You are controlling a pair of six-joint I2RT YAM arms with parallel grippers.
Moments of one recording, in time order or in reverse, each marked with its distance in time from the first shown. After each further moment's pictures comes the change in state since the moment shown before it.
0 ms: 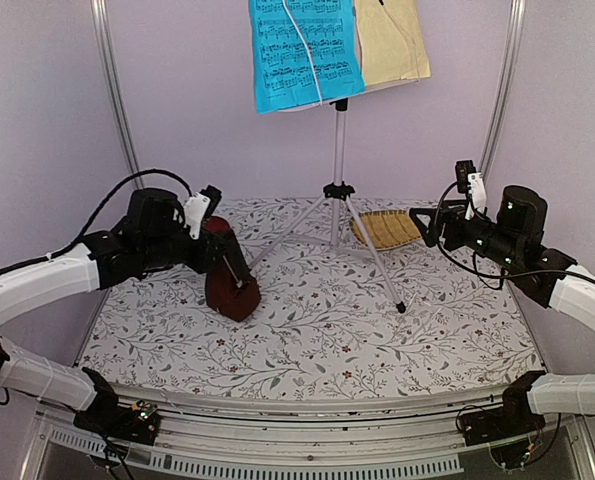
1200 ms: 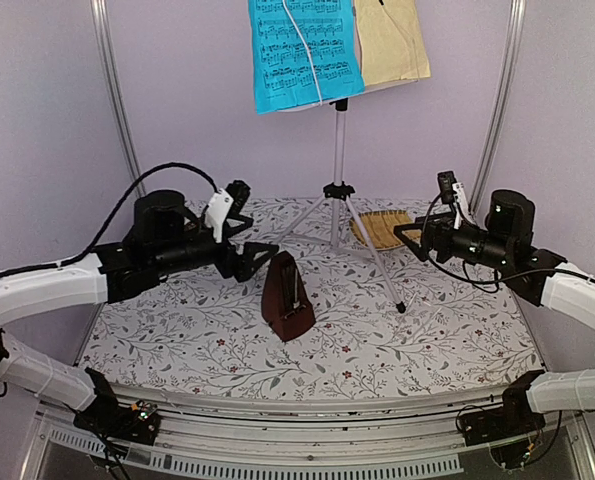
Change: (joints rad) left arm -0.177 0.051 -0.024 0.335 0.208 0.085; right arm 0.006 0.055 -0.018 0.014 -0.277 0.077
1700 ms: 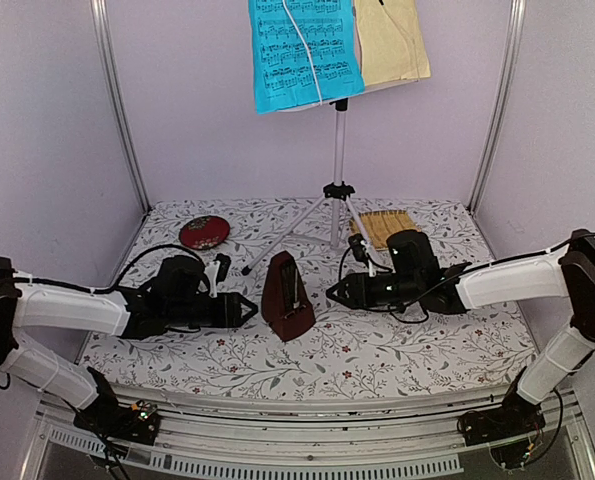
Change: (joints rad) left arm 0.016 0.061 -0.350 0.056 -0.060 -0.730; right arm 0.324 0.552 0.061 0.162 0.059 0.334
